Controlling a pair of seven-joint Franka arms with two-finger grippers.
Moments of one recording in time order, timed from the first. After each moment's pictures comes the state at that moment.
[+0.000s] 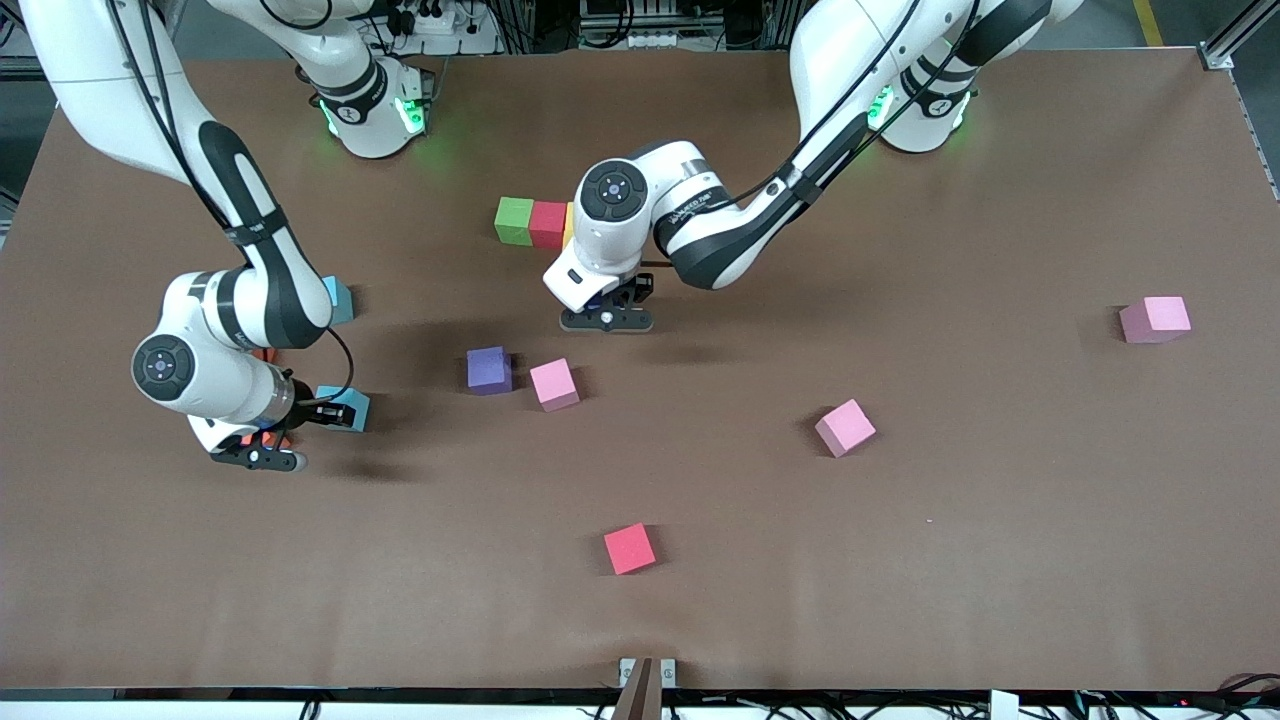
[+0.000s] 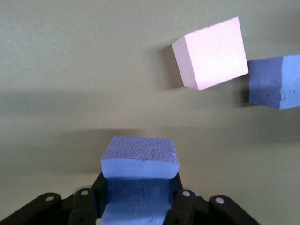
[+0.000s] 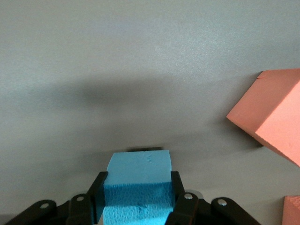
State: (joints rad) left arm -0.52 0.76 -0.51 -1.43 0.23 2.16 -1.03; right arm -0.01 0.49 0.05 -1.91 0.00 2.32 0.19
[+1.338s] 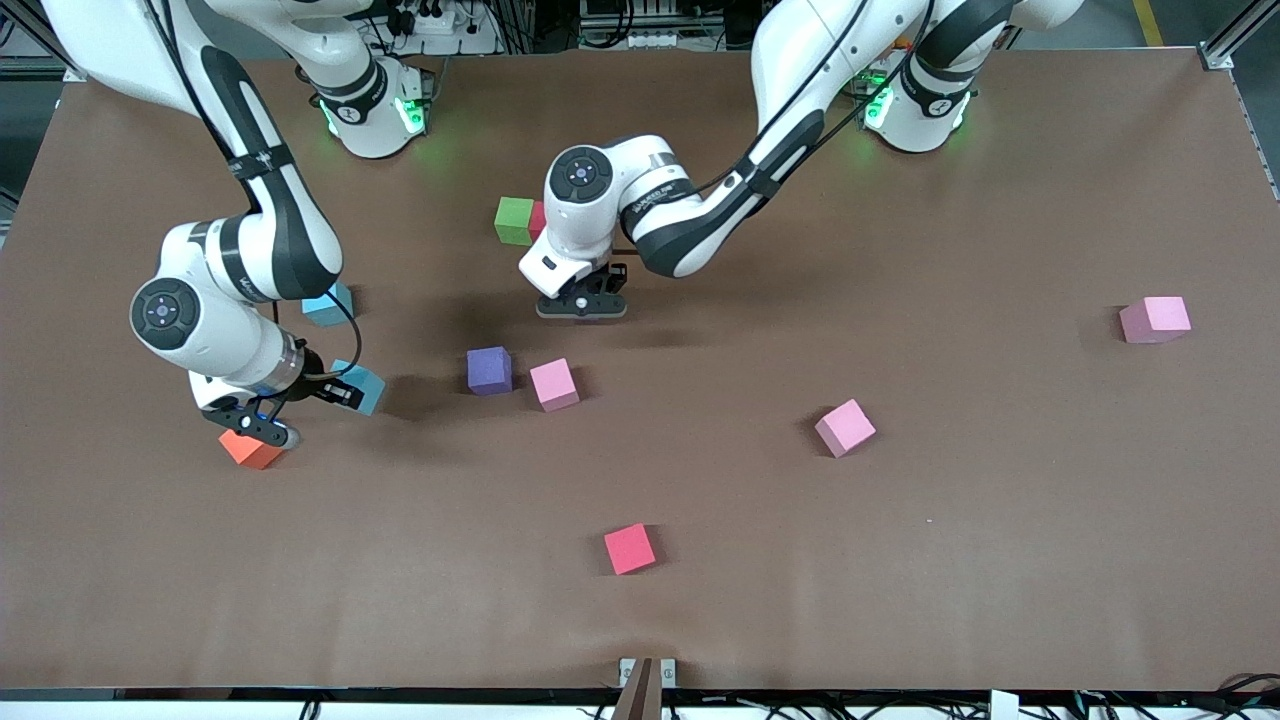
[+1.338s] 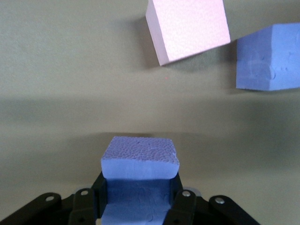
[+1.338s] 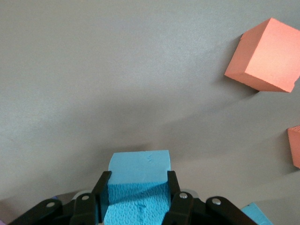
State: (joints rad) left arm -0.68 0.81 -0.42 -1.40 0.23 2.23 -1.12; right arm 0.06 0.32 0.05 -1.99 0.04 2.28 0.47
